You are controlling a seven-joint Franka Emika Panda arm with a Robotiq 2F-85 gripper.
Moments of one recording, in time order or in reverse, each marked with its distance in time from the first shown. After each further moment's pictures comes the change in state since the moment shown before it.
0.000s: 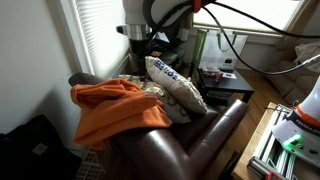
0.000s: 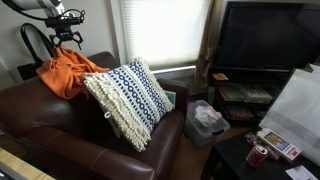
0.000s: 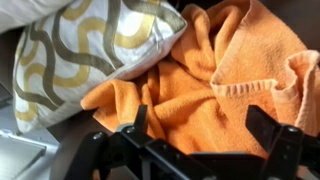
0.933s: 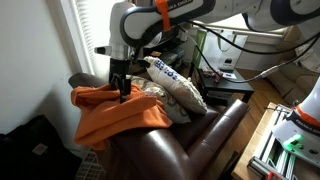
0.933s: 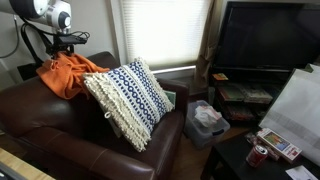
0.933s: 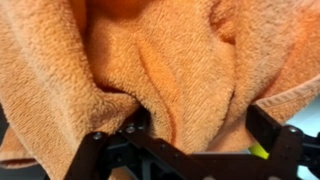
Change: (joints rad) arm -0.039 0.341 0.148 0.301 0.270 0.064 -0.630
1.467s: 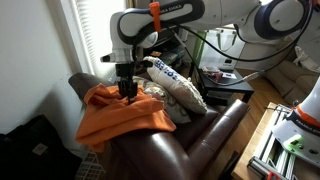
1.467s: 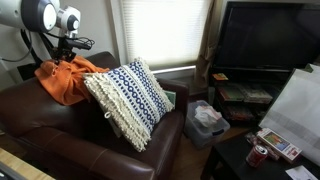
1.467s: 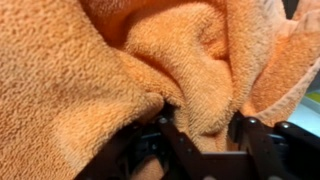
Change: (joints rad) arm 0.011 0.116 -0.028 0.197 0.053 -0.306 -0.029
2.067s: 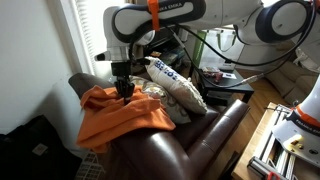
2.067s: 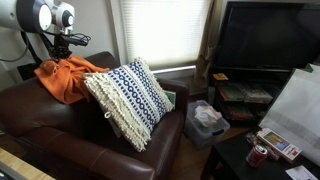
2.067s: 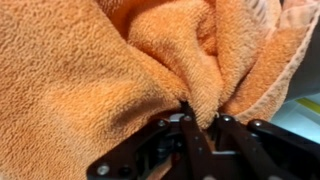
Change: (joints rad) arm 0.058 0.007 -0.026 0.071 -0.033 -0.044 0.005
